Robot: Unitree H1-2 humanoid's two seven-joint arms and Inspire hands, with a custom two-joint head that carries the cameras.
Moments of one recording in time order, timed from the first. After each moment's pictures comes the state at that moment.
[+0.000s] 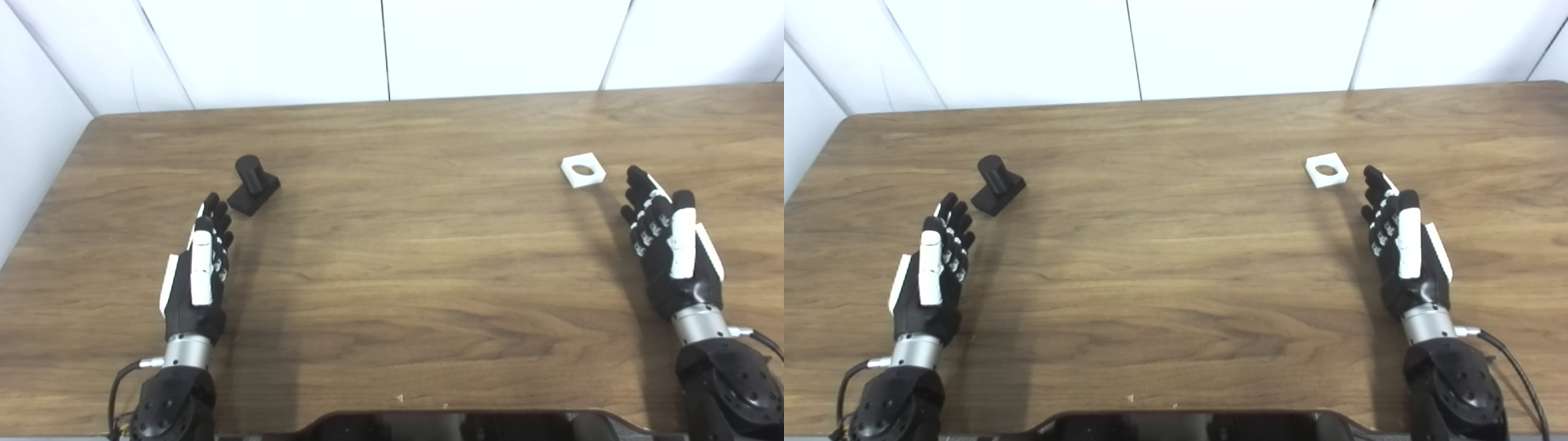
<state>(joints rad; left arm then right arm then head) 0.14 0.10 0.20 -0.26 -0.16 0.12 -0.06 0.02 -0.17 -0.17 -0.17 0.23 0.14 0.11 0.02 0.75</state>
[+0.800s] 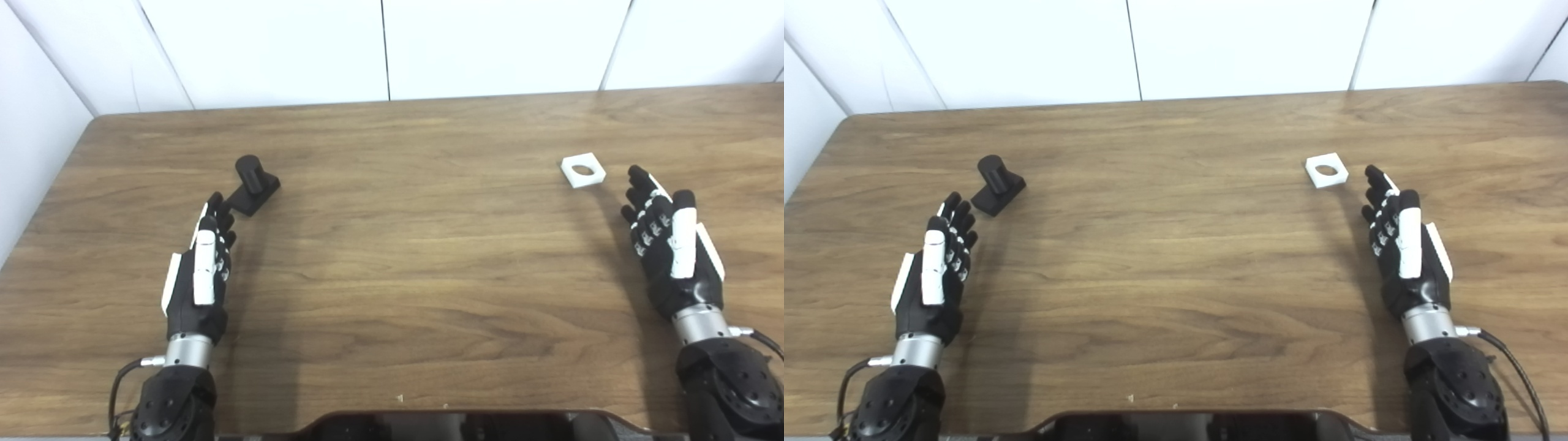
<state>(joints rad) 0.14 0.12 0.18 -0.26 -0.06 0.14 -0.04 0.02 -0.18 -0.17 -0.17 0.23 0.14 0.11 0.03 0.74</state>
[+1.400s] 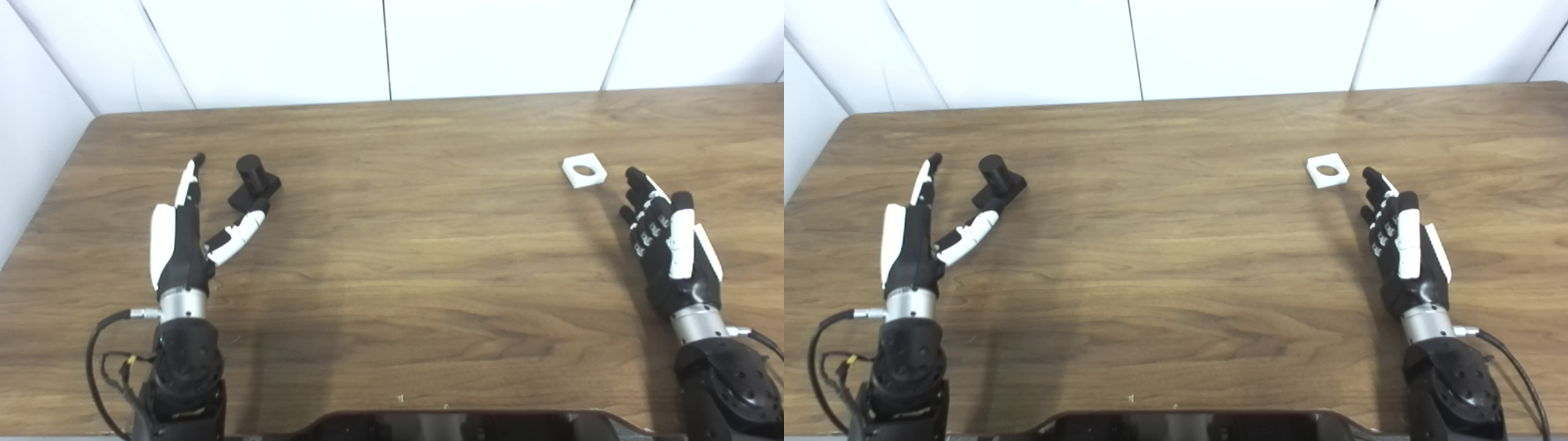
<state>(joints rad) -0.03 0.15 0.09 -0.33 0.53 0.33 0.12 0.01 -0.18 -0.17 -0.13 0.23 0.10 0.12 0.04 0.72</state>
